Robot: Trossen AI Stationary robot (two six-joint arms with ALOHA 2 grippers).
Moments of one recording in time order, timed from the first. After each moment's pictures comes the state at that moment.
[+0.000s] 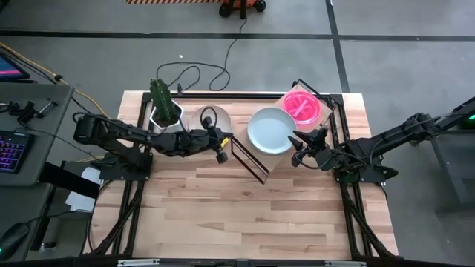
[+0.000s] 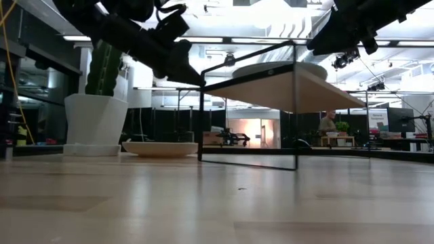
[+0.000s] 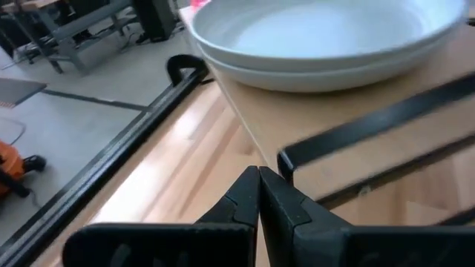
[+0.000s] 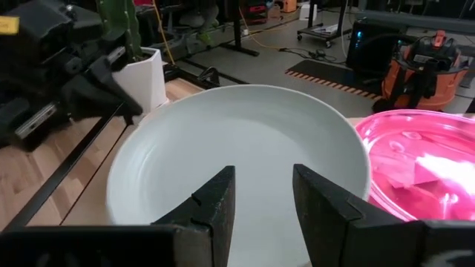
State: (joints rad) left arm 0.03 1.46 0.68 0.38 -0.45 0.03; right arm 0.35 0.89 0.60 -0.26 1.01 0.58
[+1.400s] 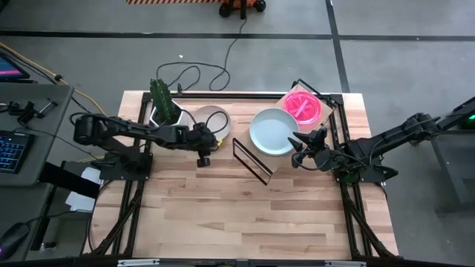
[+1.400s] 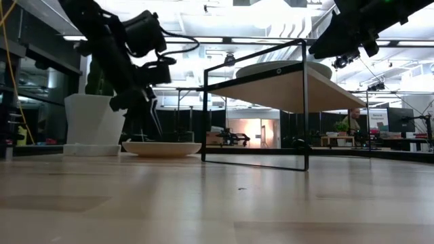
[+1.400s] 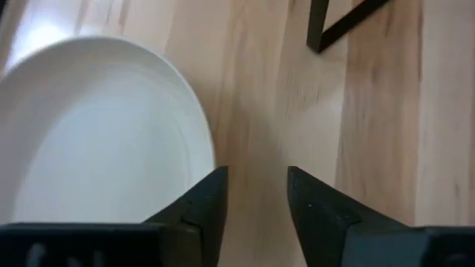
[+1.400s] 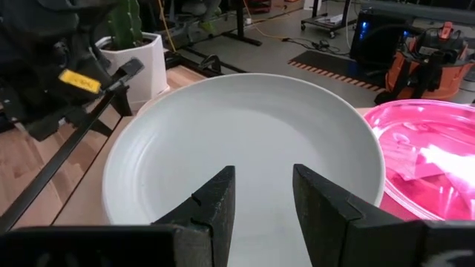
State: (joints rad) left arm 0.16 1.44 0.68 -0.21 -0.18 0.12; right arm 0.35 0.90 0.61 -0.31 0.99 0.60
